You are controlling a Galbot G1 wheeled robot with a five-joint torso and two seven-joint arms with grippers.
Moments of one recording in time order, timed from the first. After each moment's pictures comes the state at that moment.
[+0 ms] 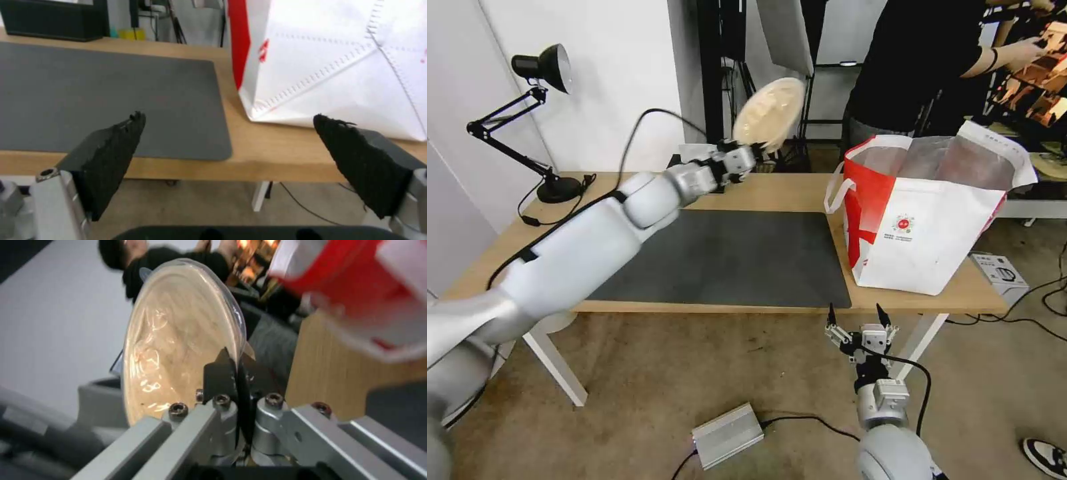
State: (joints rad) left arm -0.07 -1.08 0.54 -1.34 -0.06 -0.09 0.18; right arm -1.48 1.13 0.21 2.03 0.17 0.00 0.55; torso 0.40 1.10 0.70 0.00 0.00
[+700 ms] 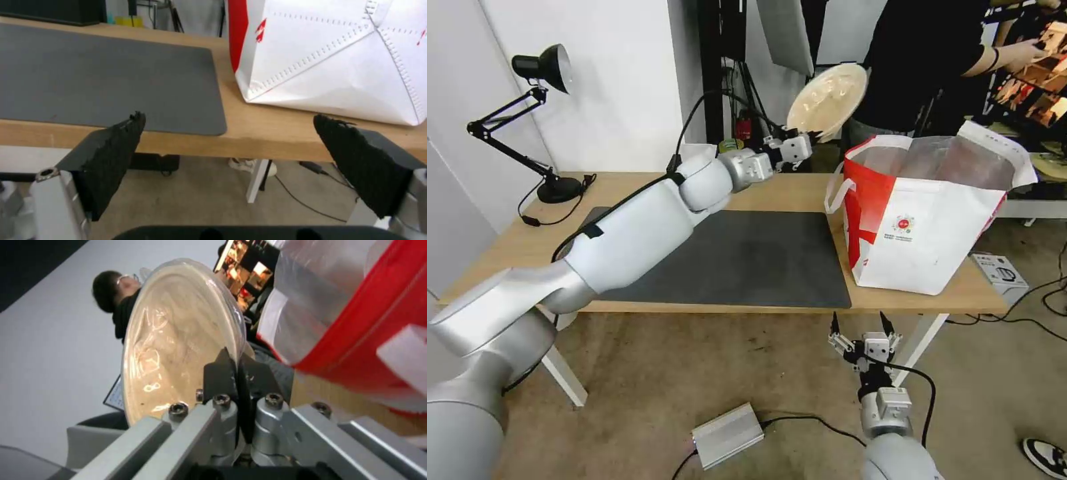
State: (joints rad) left arm -0.12 -1.24 0.56 -1.25 0.00 -0.10 0.19; right arm -1.51 1.13 0.21 2.02 0.15 0.01 0.55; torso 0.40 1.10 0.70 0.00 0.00
